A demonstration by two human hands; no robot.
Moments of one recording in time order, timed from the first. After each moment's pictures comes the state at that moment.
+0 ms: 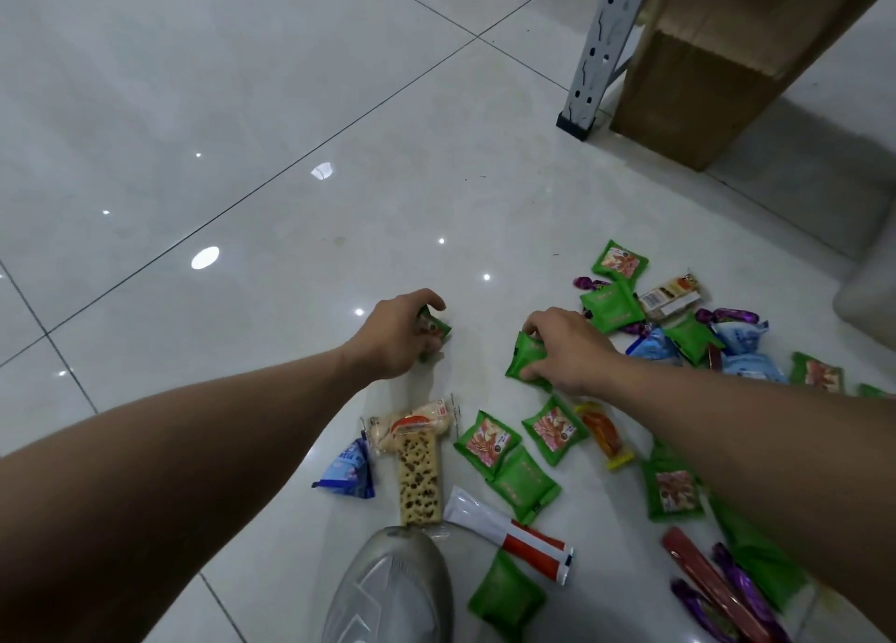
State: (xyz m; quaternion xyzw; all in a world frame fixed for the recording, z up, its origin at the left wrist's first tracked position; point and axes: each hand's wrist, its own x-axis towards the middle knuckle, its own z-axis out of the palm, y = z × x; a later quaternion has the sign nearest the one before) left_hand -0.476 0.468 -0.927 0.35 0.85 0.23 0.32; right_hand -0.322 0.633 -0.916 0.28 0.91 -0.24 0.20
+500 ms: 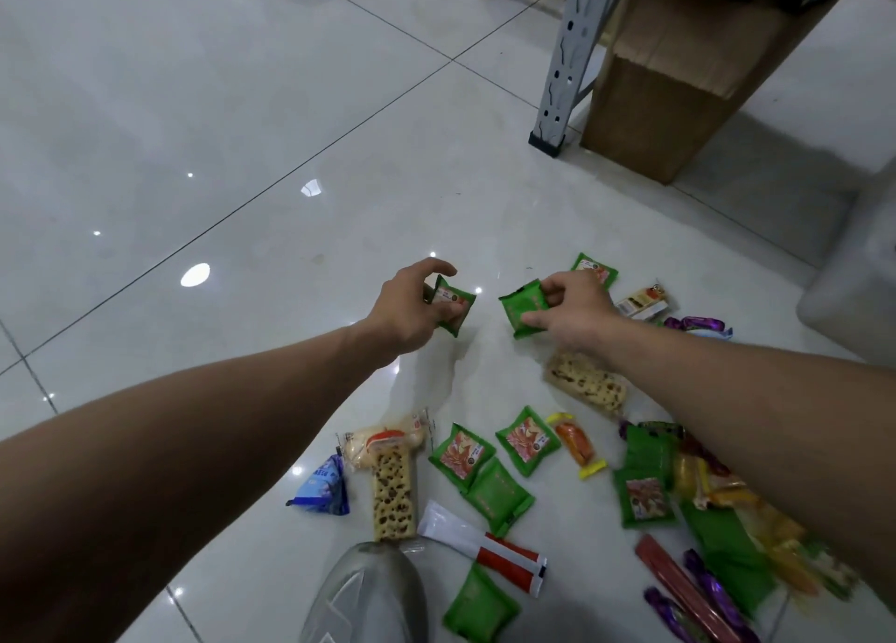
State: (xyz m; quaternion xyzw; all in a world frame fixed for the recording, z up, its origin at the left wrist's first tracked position) left_hand -0.463 0.521 -0.899 0.23 0.80 0.41 0.37; right_hand -0.330 0.675 -0.891 0.44 0.78 -0.43 0.02
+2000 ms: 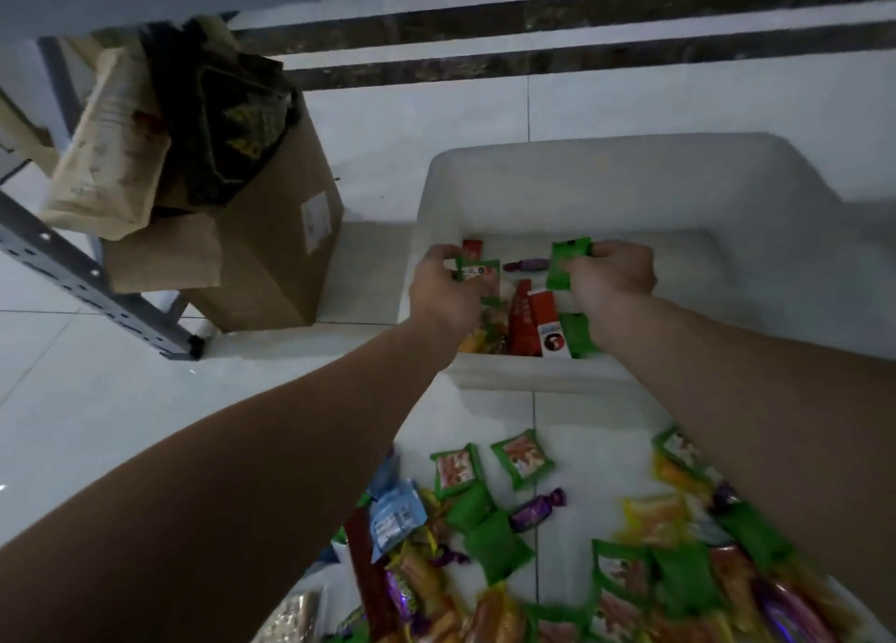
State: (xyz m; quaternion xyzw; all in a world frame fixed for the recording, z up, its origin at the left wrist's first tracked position) left_hand -0.164 0.928 -0.819 0.34 0.70 0.45 0.43; right_hand -0.023 0.976 -0.824 0.72 0.38 -0.42 -0.41
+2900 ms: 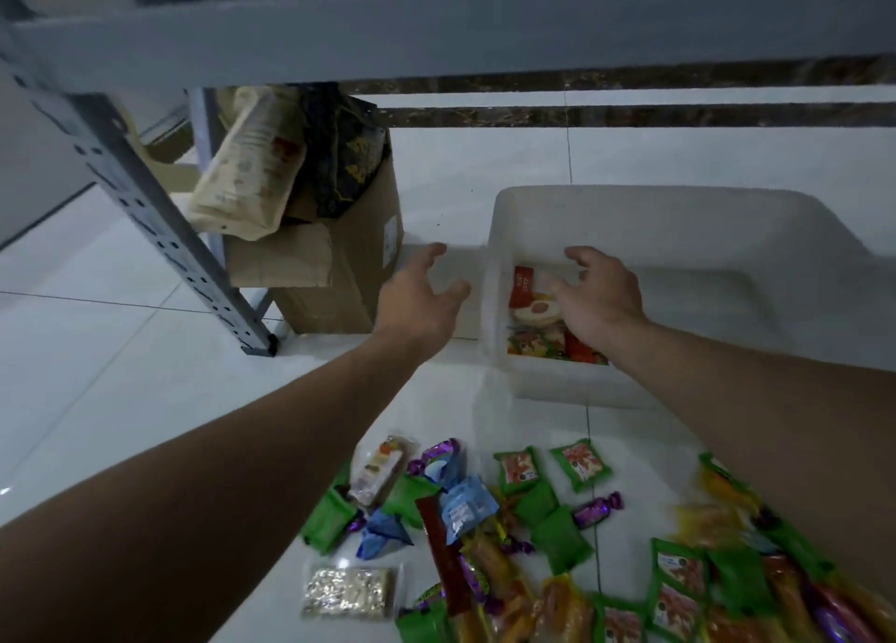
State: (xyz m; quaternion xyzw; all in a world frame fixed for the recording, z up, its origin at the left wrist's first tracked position) left_hand -0.262 0.846 -0.761 0.48 0.74 0.40 0.26; right_hand -0.087 0.921 -0.785 0.62 0.65 -0.32 -0.30
